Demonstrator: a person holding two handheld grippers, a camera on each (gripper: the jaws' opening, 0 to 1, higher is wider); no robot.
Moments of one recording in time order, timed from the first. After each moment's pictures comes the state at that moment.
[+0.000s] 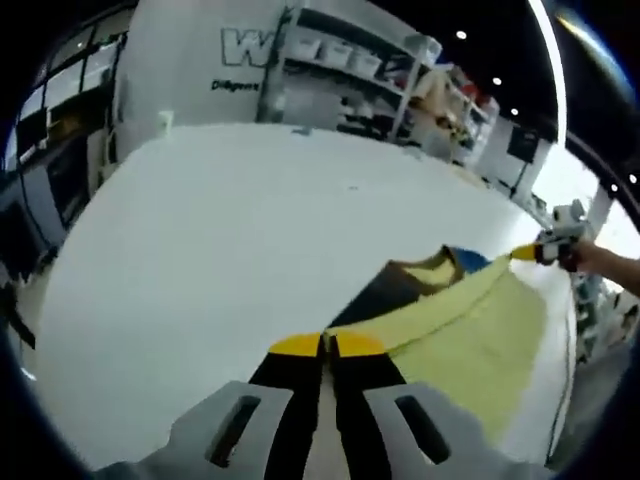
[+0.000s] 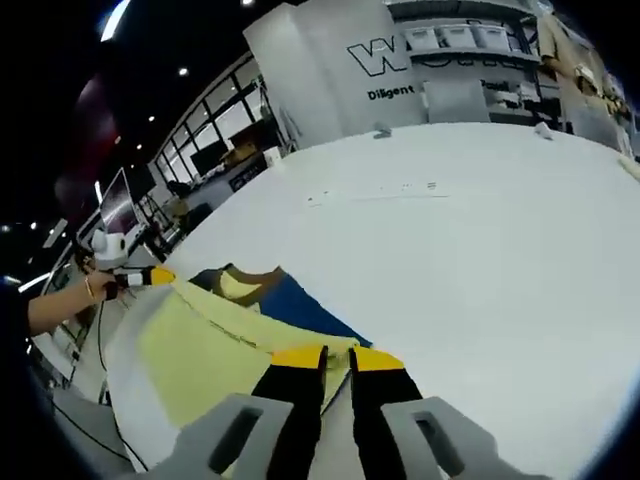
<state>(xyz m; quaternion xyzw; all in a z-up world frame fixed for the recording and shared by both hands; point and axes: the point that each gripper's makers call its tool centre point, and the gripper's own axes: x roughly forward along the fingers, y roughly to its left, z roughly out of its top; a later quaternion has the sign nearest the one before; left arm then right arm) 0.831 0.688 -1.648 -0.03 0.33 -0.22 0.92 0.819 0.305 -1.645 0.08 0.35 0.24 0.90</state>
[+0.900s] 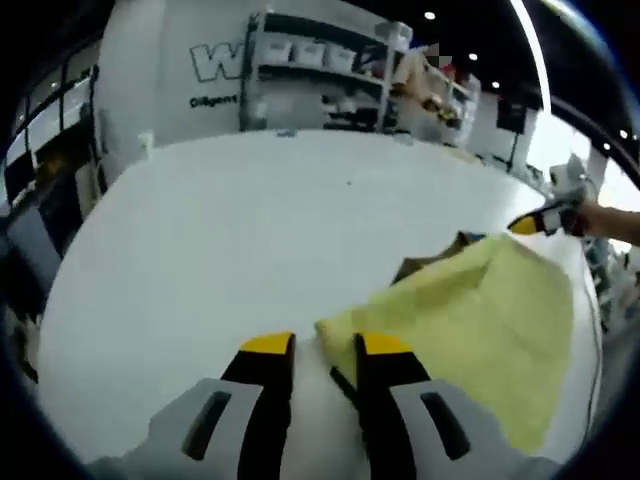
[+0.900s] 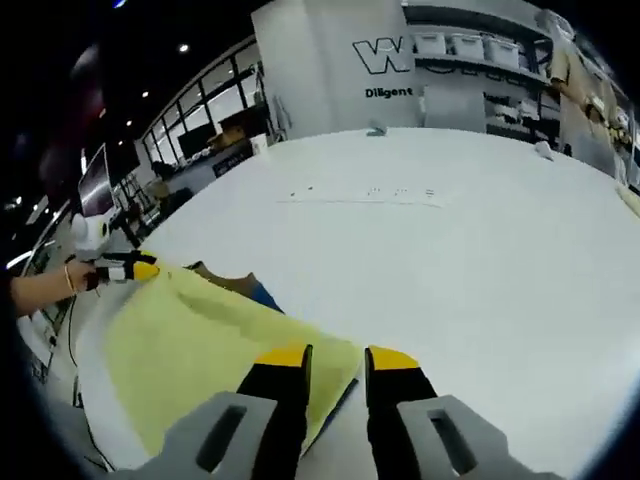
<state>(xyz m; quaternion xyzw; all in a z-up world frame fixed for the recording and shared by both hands) 0.872 0.686 -1.672 0.02 0.32 -0.23 0.92 0.849 0.313 -1.657 0.05 0.36 0.20 0.91</state>
